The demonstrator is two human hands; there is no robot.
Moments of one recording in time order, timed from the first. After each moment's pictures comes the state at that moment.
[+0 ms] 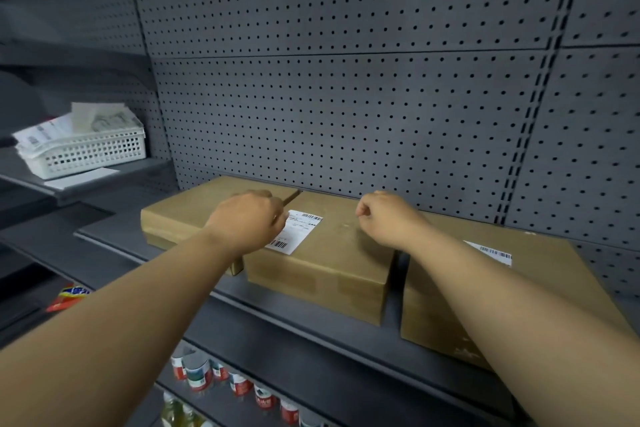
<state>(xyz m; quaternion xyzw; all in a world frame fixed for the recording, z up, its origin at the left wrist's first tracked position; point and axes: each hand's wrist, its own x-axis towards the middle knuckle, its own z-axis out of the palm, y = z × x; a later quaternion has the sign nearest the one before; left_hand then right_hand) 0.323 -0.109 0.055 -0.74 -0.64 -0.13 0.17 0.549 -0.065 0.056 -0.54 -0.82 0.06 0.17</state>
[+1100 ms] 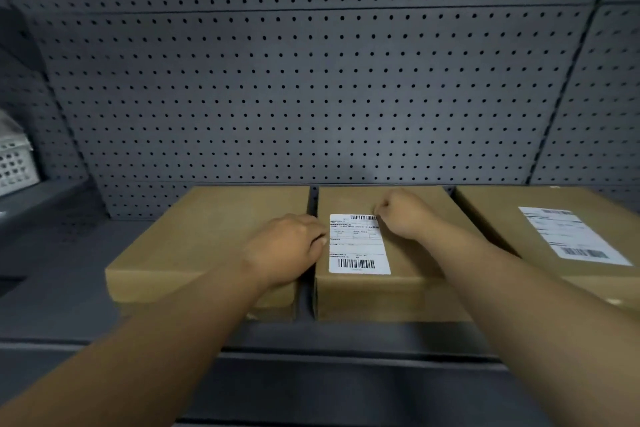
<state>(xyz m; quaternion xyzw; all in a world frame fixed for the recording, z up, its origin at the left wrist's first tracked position) 0.221 0.007 -0.003 -0.91 -0.40 -0.12 -0.01 0.438 0.008 0.010 -0.74 -0.63 0.11 0.21</state>
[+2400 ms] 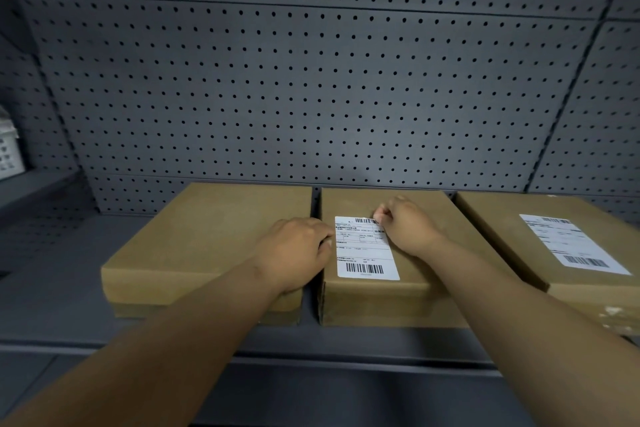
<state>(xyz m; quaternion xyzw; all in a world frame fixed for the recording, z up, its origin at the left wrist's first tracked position) 0.222 0.004 -0.010 -0.90 -0.40 -0.17 -0.02 0.436 0.009 -0.009 -0.72 -0.64 0.07 0.24</state>
